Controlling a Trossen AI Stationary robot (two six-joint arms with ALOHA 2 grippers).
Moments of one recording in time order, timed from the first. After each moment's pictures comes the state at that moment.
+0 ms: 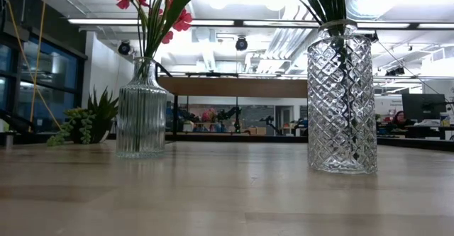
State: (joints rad) left arm -1.22 1.03 0.97 -0.17 -1.01 -0.66; right arm 0.92 1.64 1.12 -0.77 0.63 1.34
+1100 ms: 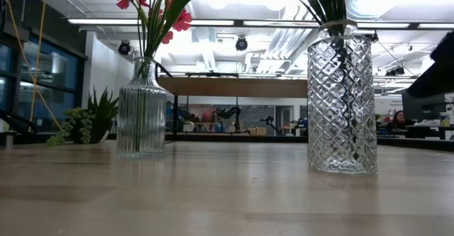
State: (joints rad) left arm -1.22 1.03 0.97 -0.17 -1.00 -0.67; right arm 0.91 1.64 0.79 -0.16 0.85 1.23
